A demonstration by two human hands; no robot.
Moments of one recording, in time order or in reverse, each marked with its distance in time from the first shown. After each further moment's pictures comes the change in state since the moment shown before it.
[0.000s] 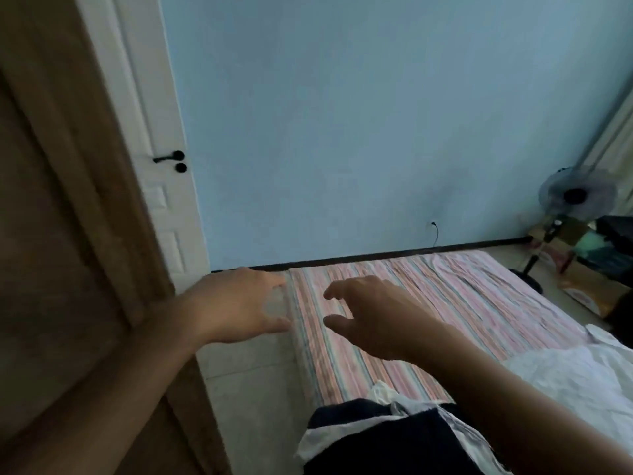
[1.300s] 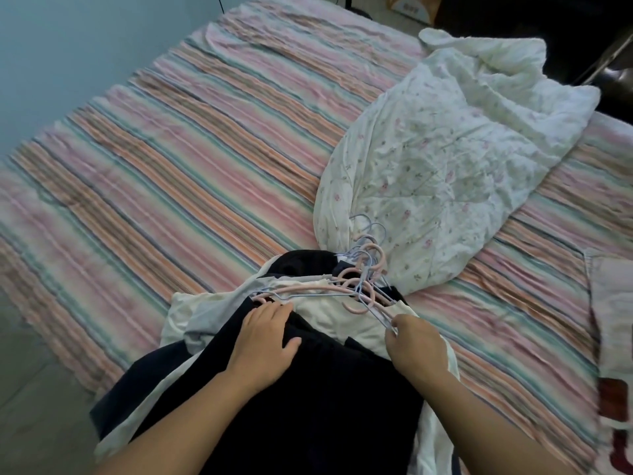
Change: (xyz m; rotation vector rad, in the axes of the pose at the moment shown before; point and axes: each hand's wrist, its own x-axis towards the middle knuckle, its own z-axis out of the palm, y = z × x) left_hand 0.363 0.361 0.666 -0.131 -0.360 0.458; right_hand -0.294 0.550 0.520 0.291 -0.165 1.440
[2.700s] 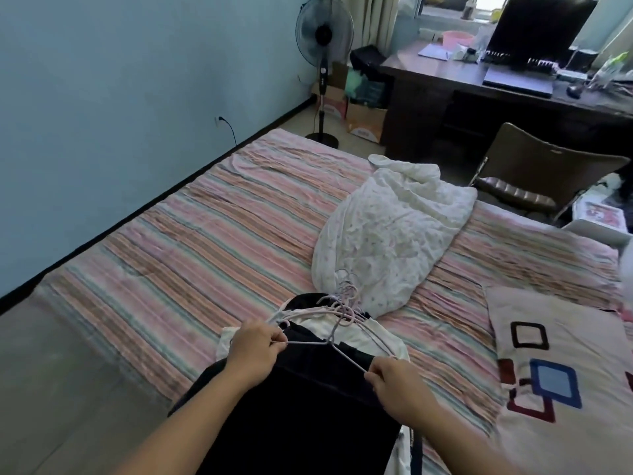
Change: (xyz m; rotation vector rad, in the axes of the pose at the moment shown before) left_hand -0.215 0.062 -0.228 -0.152 0.073 -0.035; right_hand -0.307 -0.045 -0.178 0.177 -0.110 -0.234
